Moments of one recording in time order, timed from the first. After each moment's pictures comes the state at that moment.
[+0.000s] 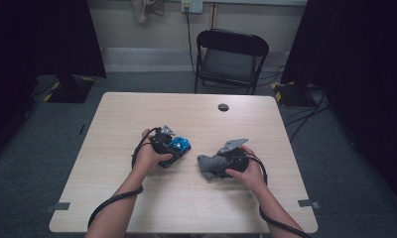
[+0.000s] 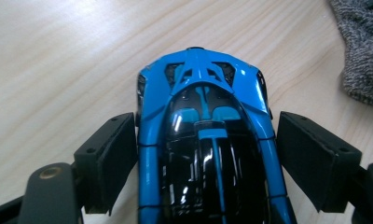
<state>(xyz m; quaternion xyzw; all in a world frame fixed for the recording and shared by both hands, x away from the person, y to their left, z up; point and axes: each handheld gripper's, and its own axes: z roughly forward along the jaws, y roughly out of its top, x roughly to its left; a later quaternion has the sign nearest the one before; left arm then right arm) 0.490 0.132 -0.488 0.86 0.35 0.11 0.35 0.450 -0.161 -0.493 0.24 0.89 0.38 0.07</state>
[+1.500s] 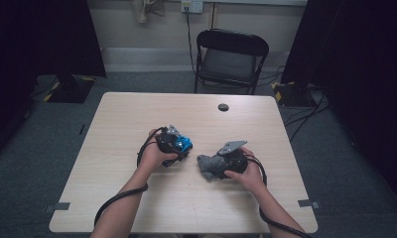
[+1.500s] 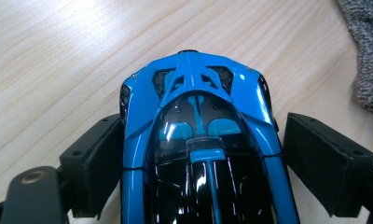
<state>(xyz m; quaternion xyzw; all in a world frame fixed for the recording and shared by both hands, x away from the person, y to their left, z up) 0.498 0.119 -0.495 0.86 0.34 0.12 0.35 0.445 -0.158 -0.496 0.24 0.89 0.37 0.10</state>
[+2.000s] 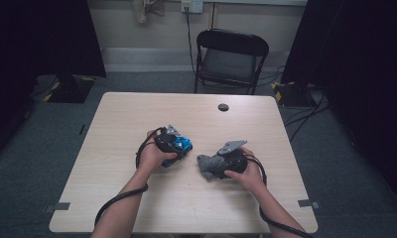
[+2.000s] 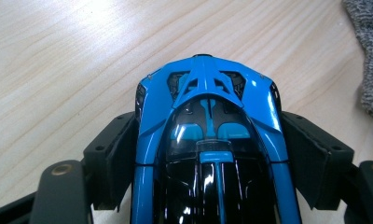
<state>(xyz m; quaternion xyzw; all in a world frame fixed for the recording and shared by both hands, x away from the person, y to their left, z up) 0.494 0.121 -0.492 0.86 0.34 0.13 0.35 0.446 -0.158 -0.495 0.24 0.89 0.37 0.10</state>
